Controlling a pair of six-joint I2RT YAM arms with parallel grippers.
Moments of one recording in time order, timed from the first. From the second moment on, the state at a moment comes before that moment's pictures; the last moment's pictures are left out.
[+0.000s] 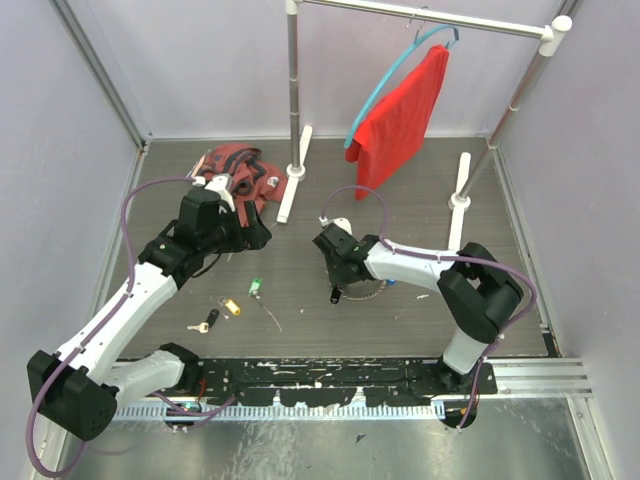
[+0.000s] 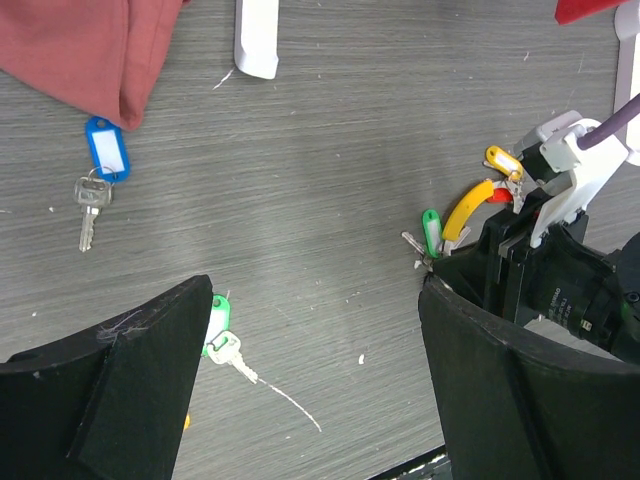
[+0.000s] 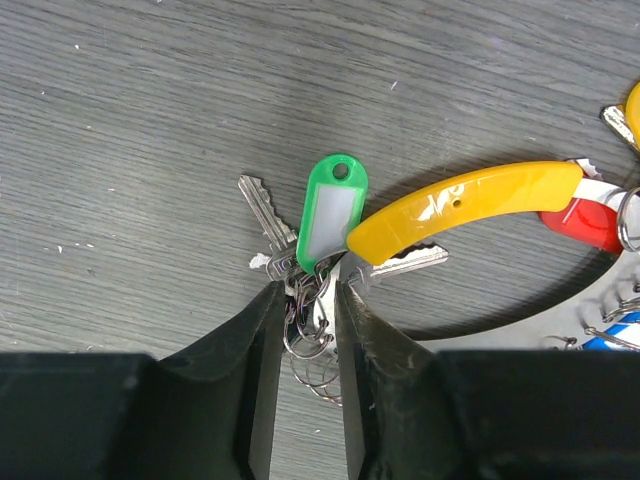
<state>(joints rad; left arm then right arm) -0.46 1.07 0.93 -0.48 0.02 -0.47 0.84 1.68 1.01 -0.44 0.23 0.52</state>
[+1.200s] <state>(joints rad) -0.61 1.04 0.92 -0.35 0.09 -0.45 0.73 1.38 1.02 -0.41 0.26 0.70</state>
